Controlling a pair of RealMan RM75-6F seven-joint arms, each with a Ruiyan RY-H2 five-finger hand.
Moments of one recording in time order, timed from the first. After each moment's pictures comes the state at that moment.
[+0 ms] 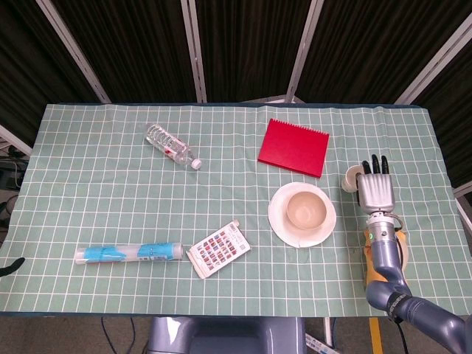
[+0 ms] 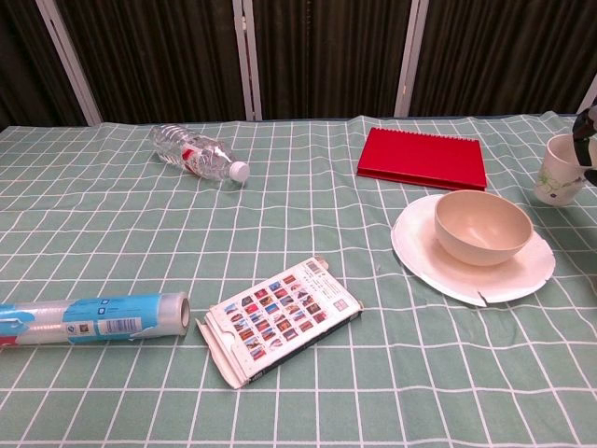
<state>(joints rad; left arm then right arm) -0.05 -0.97 -0.06 -1.74 1.40 1.48 0.08 0.58 -1.56 0.26 -1.12 -0.99 1.08 -0.60</state>
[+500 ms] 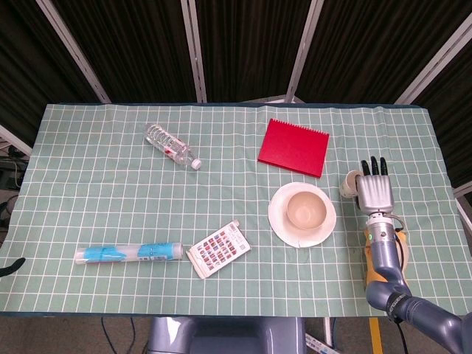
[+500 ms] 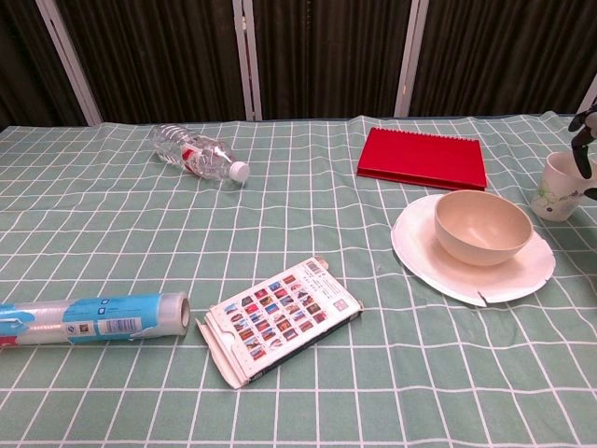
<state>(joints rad) -0.05 -0.97 -0.06 -1.74 1.40 1.48 0.08 0.59 -1.57 0.24 -1.10 -0.99 1.07 -0.60</state>
